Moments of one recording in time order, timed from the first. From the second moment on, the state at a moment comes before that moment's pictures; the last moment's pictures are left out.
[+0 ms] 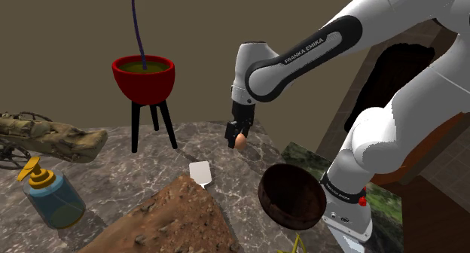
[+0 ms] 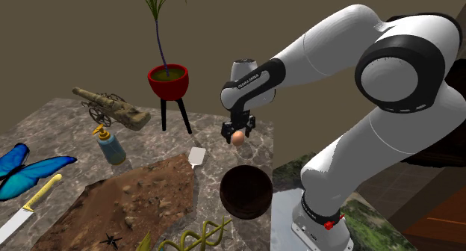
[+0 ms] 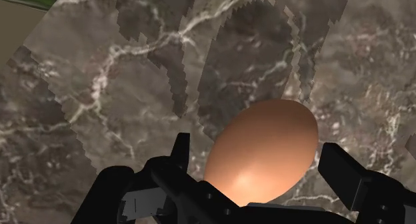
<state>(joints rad) 0.08 -0.29 0.22 -2.68 0.26 2.32 0.04</state>
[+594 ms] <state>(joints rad) 0.08 -0.29 0.22 -2.68 0.26 2.32 0.04</state>
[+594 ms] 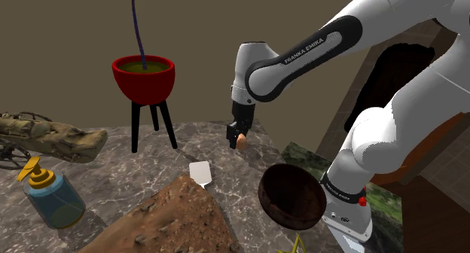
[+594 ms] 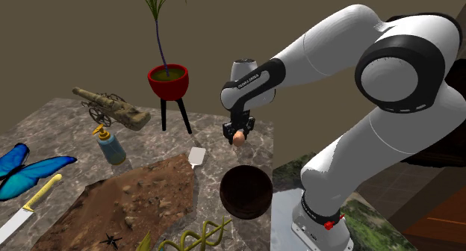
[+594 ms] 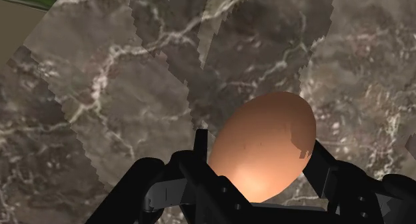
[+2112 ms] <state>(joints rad) 0.07 -0.47 0.19 -2.54 0.23 2.00 0.07</state>
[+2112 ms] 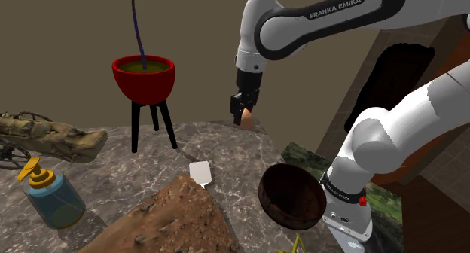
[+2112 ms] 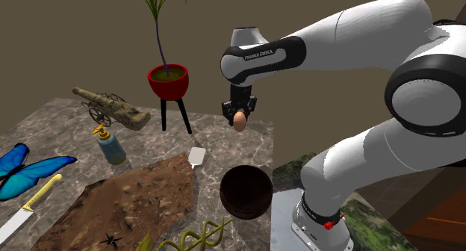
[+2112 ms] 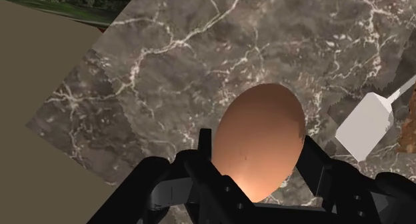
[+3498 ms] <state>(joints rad) 0.23 -0.91 0.30 -2.70 0.38 1.75 0.27</state>
